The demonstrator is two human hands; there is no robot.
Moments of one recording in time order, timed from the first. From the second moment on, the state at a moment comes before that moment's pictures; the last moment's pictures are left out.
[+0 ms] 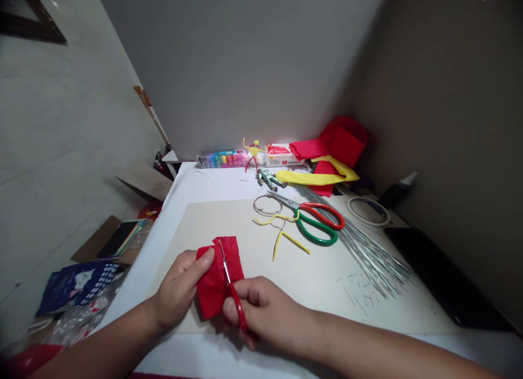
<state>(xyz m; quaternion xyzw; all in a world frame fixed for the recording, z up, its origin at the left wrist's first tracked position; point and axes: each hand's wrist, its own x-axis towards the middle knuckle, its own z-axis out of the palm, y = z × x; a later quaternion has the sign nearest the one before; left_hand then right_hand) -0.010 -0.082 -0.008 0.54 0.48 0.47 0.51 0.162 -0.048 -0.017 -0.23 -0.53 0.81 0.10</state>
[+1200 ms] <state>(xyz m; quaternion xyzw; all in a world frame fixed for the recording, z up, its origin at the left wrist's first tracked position) -0.033 -0.048 -0.026 0.43 0.56 0.48 0.52 0.175 -0.032 -0.030 -0.25 -0.94 0.22 0.10</state>
